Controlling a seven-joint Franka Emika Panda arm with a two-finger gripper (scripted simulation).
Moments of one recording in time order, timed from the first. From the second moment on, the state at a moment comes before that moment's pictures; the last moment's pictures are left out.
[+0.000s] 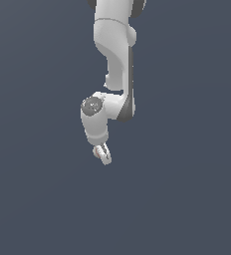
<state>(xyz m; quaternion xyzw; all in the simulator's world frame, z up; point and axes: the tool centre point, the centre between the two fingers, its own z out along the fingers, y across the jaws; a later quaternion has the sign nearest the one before) -0.003 -0.074 0.049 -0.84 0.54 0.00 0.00</state>
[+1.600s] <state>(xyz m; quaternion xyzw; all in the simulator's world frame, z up) 0.020 -0.069 0.228 -0.84 0.54 0.00 0.00</state>
